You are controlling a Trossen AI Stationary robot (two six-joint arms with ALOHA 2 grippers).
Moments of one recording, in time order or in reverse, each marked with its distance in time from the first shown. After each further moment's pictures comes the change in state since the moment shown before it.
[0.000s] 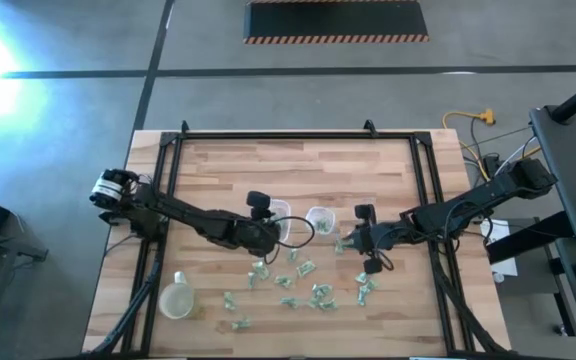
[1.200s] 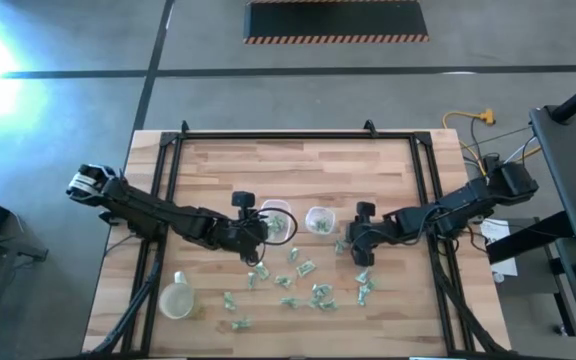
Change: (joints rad) left arm -0.081 -0.189 0.007 -0.113 0.030 -0.195; right arm -0.106 0.234 -0.041 -0.002 0.068 0.130
